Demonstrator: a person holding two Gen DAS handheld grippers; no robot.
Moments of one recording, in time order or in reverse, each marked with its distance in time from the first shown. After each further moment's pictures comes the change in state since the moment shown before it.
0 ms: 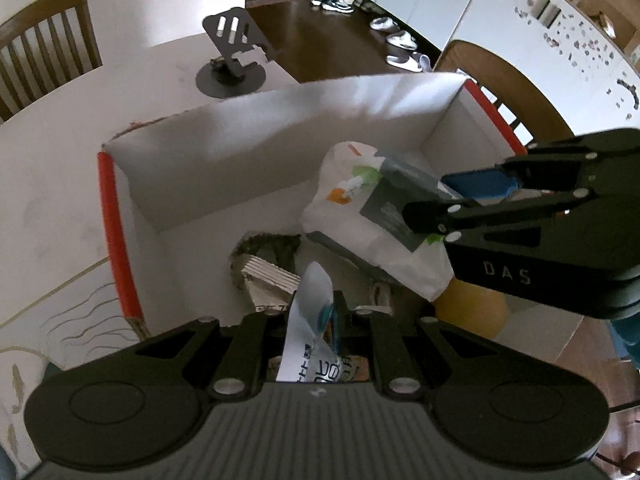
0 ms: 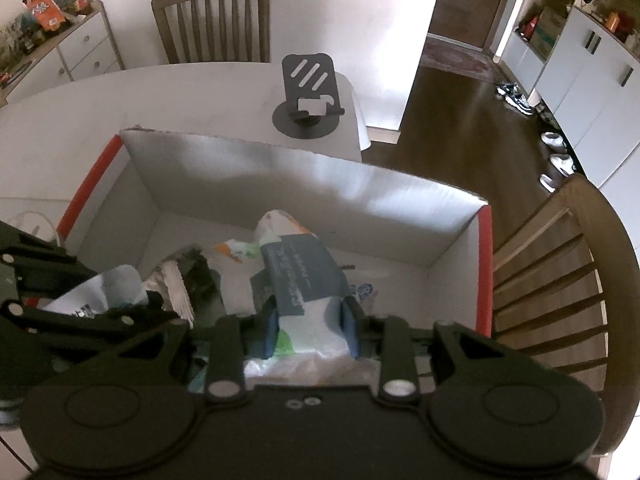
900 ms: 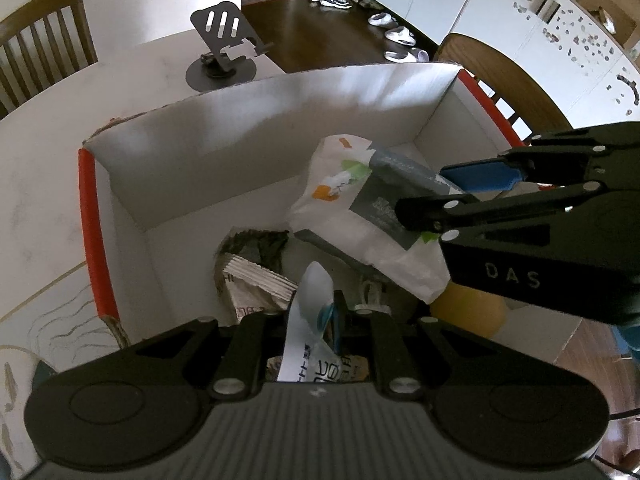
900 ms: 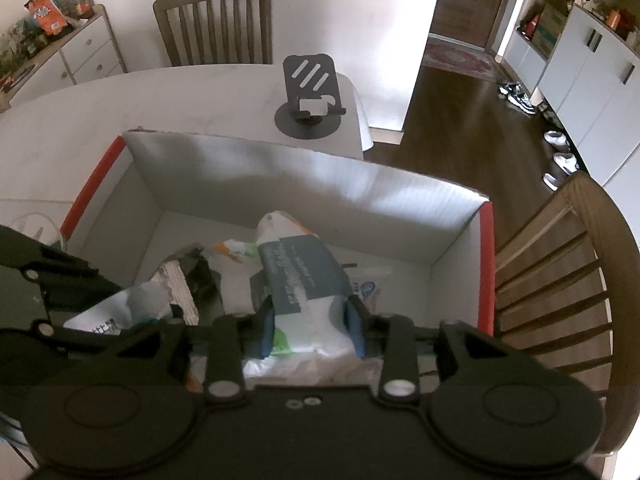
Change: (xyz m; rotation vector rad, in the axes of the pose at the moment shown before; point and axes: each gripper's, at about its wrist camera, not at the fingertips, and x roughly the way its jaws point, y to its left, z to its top) left arm 0.008 -0.008 0.002 -0.008 0.008 -0.006; right arm -0.001 -0.002 -0.001 0.009 -0.010 0.012
